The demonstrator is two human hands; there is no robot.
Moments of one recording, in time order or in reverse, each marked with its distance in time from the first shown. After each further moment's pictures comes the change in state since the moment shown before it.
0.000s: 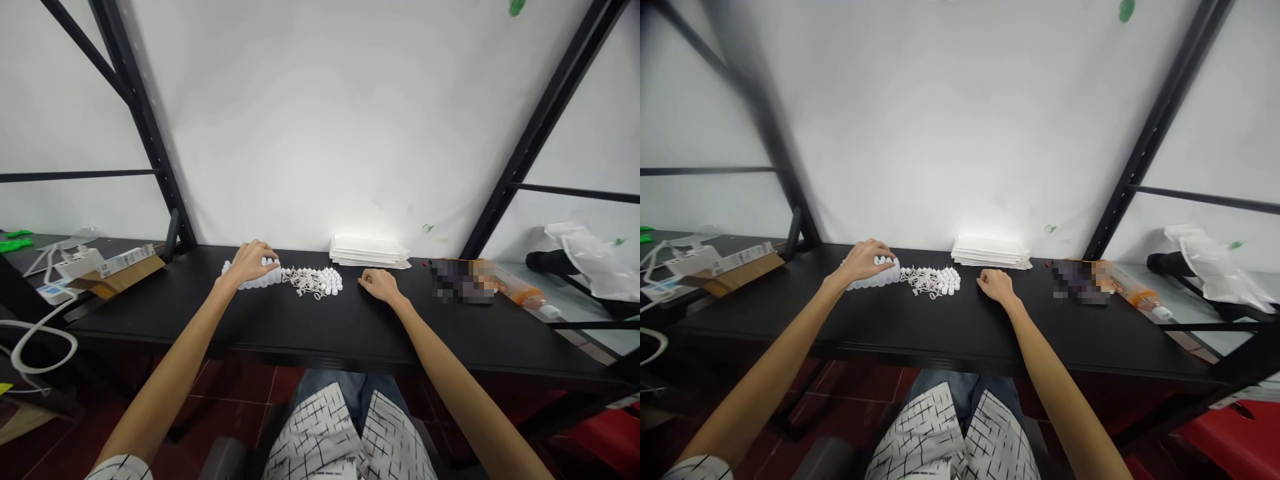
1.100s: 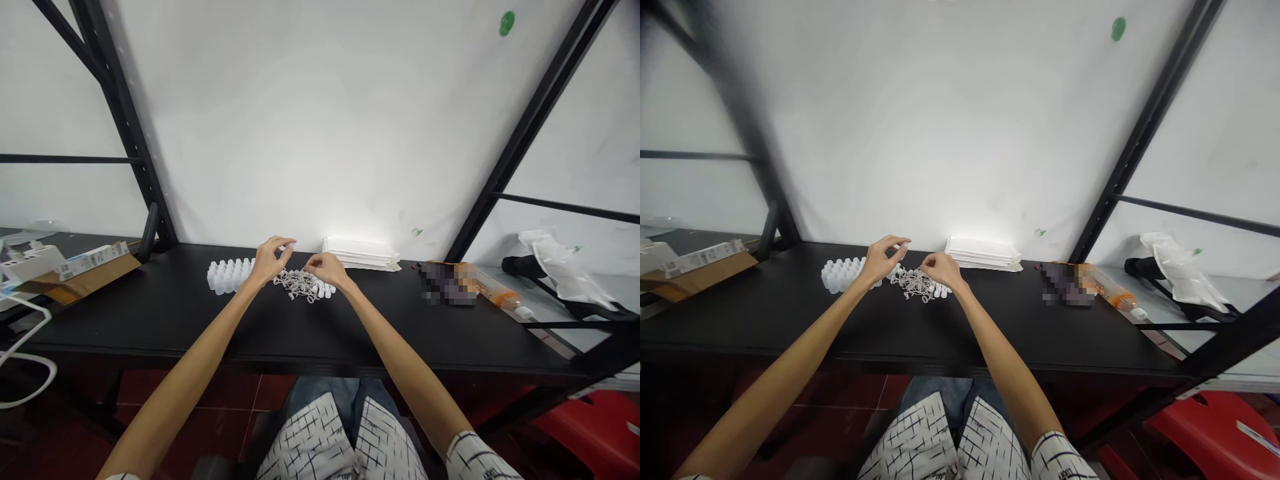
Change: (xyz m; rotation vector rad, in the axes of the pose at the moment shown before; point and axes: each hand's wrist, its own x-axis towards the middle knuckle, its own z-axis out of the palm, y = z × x) left_hand 0.027 0.061 0.025 -0.559 0.368 -0.084; right_hand 0.030 -0.117 -0.016 0.473 -0.019 -0.205
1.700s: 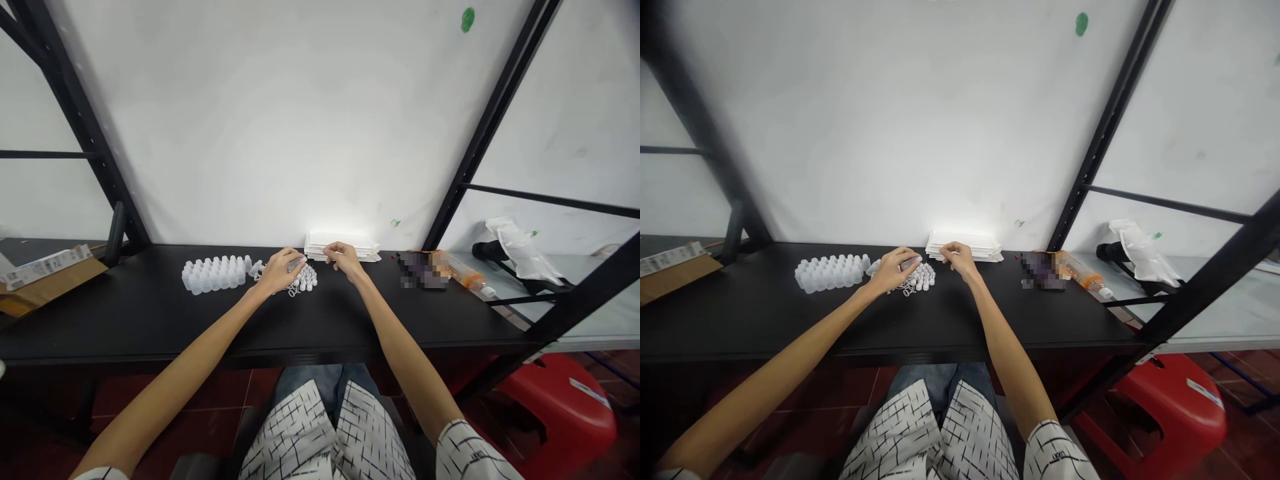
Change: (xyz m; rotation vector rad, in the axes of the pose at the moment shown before) left_hand -0.020 0.015 0.060 0.005 -0.189 0.167; right_hand -0.022 0.069 -0.038 0.729 0.235 0.143
